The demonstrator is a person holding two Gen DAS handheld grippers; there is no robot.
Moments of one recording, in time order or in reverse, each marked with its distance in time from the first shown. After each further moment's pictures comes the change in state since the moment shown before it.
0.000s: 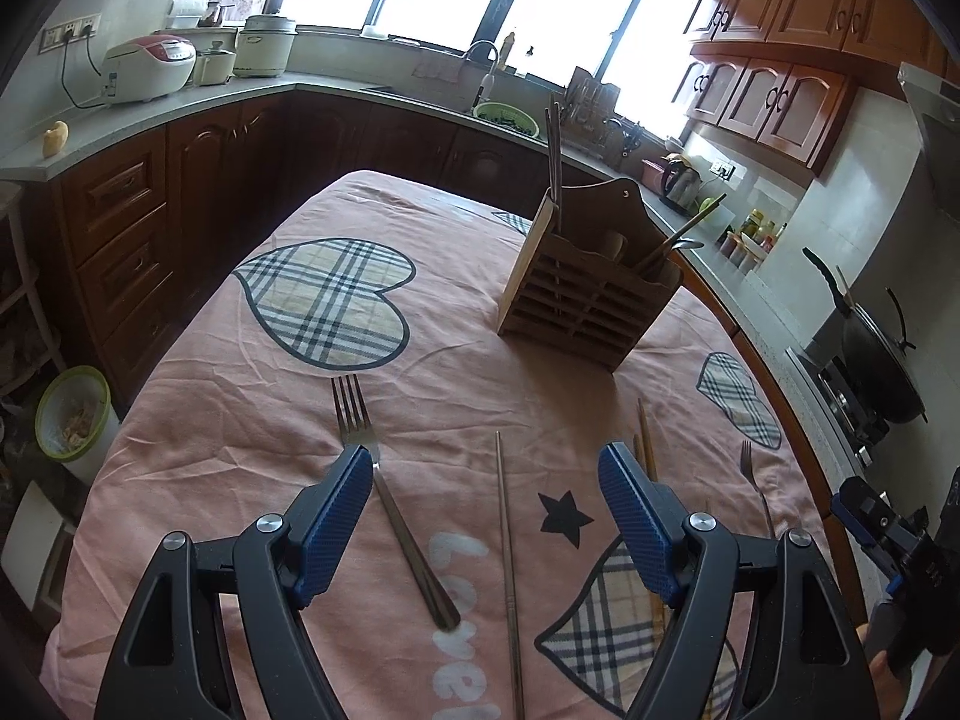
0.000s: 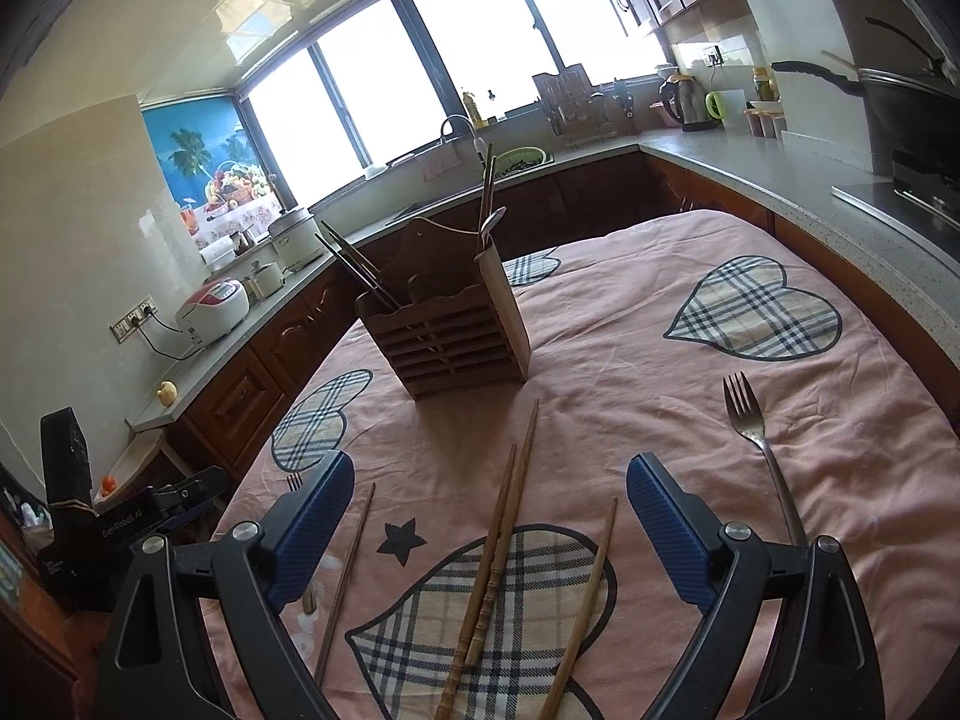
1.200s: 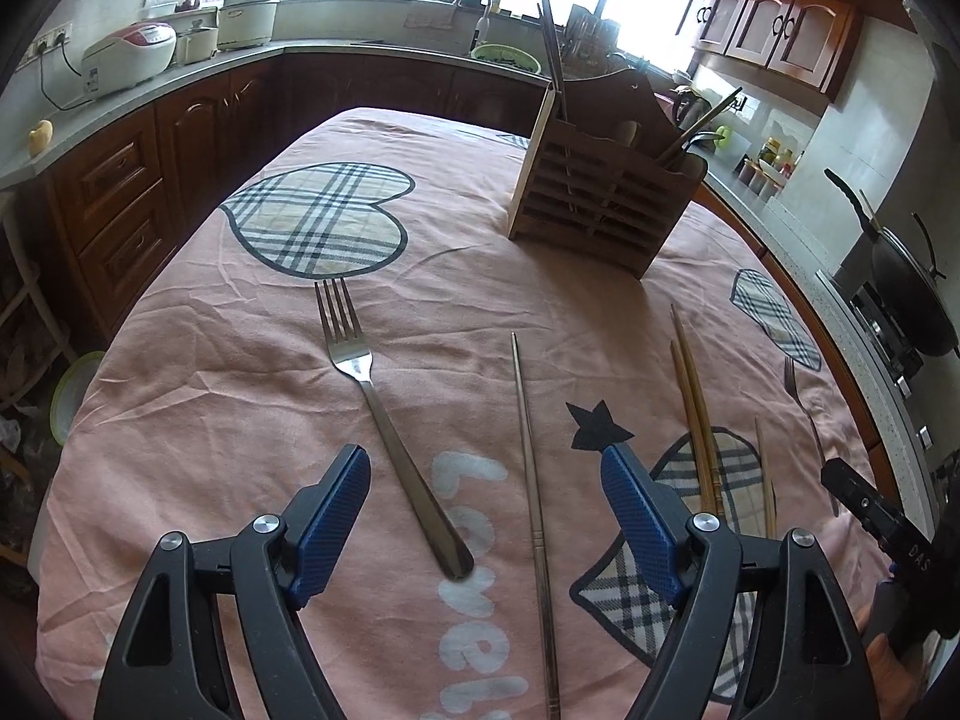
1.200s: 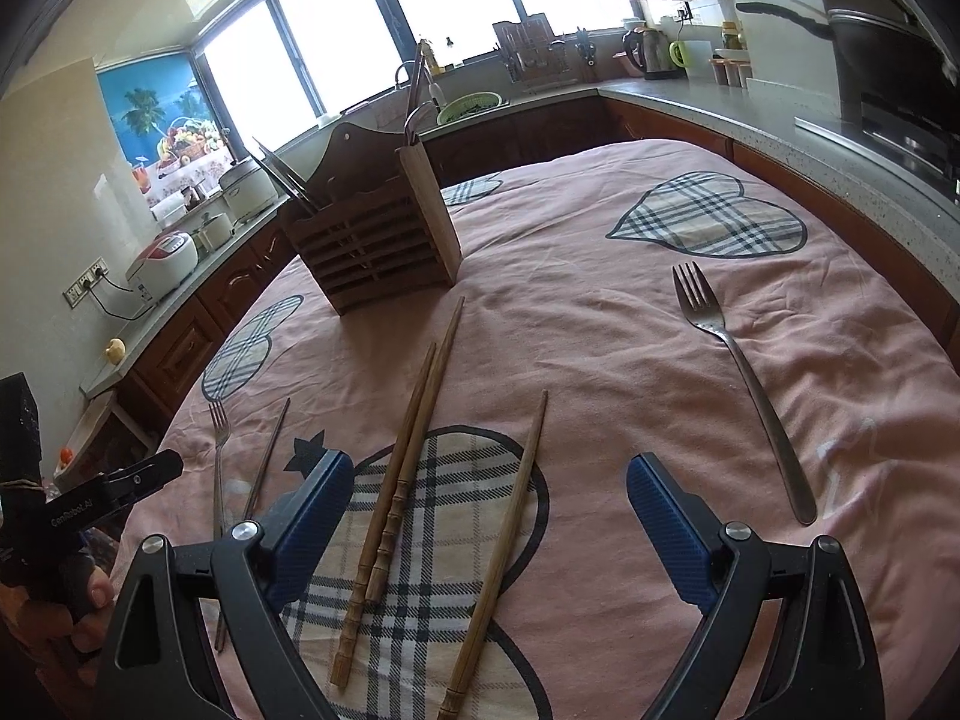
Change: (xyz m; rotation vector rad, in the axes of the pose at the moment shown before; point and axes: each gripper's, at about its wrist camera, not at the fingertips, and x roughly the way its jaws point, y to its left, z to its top) left arm 0.045 -0.015 -0.028 0.065 0.137 0.071; right arm 0.032 -0.028 -0.049 0.012 0.123 -0.117
